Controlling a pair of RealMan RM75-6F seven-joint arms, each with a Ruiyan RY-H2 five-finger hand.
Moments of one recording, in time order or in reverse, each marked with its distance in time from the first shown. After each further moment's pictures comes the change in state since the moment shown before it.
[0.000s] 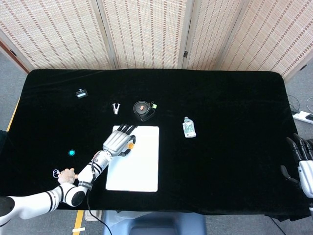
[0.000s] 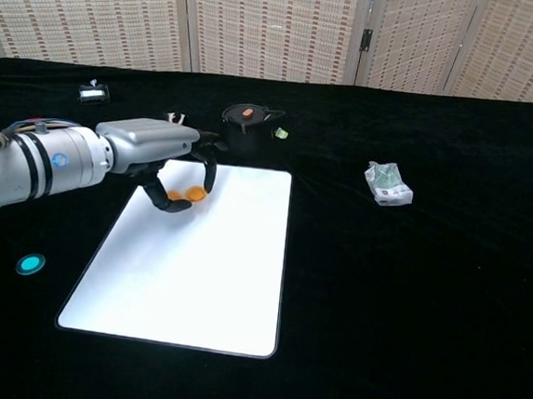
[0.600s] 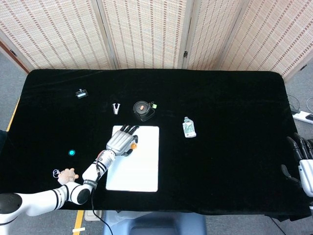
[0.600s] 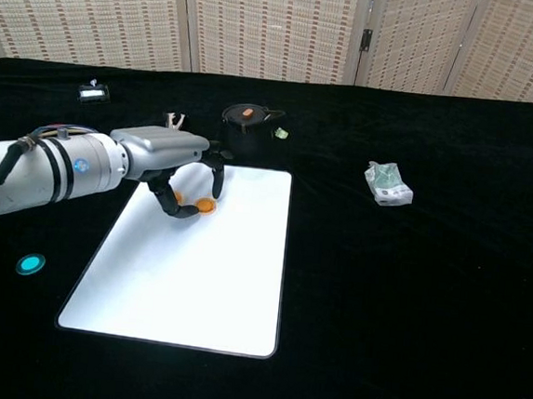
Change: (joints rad) left arm -0.044 -0.023 0.009 0.008 -0.106 -0.016 0.068; right arm 0.005 -0.002 0.005 0.011 0.008 -0.010 0.010
